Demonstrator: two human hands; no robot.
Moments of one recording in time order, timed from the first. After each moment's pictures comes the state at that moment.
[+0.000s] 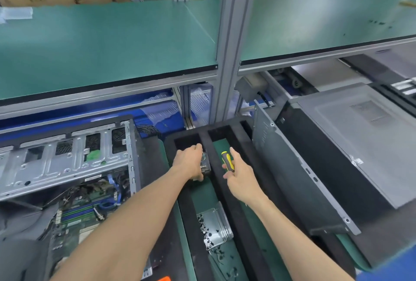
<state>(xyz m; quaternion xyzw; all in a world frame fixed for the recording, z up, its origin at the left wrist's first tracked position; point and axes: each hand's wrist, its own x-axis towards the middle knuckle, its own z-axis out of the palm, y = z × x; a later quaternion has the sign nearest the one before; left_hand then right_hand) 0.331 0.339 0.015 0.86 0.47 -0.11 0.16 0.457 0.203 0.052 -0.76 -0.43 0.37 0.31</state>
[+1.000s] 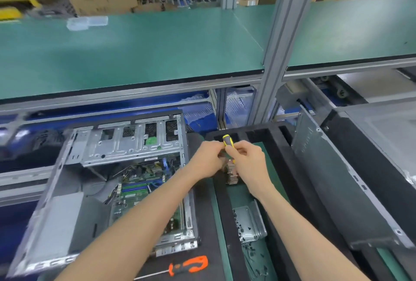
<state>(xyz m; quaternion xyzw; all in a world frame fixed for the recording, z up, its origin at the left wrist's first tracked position) 0.244 0.301 0.099 0.83 0.45 0.12 0.30 0.369 0.236 0.096 -0.67 -0.40 0.37 0.49</state>
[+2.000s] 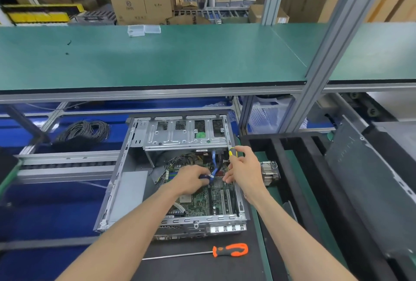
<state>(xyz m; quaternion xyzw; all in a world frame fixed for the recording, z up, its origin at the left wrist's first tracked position) 0.058 0.269 0.067 0.78 0.53 -0.04 0.32 0.233 0.224 0.099 -0.65 -0.39 0.45 0.47</state>
